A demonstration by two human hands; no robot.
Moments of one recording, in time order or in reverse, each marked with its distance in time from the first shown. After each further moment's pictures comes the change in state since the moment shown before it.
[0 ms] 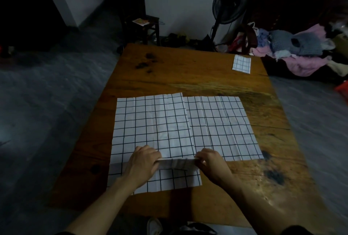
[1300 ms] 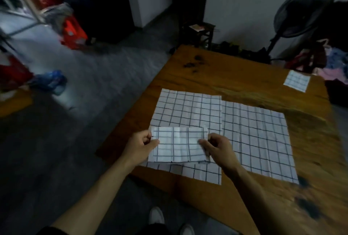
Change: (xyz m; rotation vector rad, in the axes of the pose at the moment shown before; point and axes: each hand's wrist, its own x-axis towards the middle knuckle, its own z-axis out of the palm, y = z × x) left_hand -0.096 0.024 -0.093 -0.849 0.276 -0.724; right_hand 0.014 -0.086 -0.041 0.830 -0.060 0.028
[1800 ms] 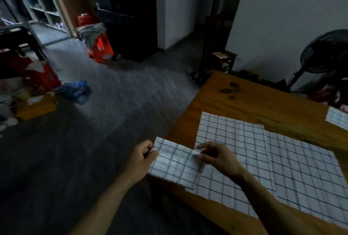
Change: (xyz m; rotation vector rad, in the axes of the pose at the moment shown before) left_hand -0.007 -0.078 -0.188 -0.064 0.119 0.095; right_hand 0.061 -0.100 0.169 -0.219 -0.338 -0.109
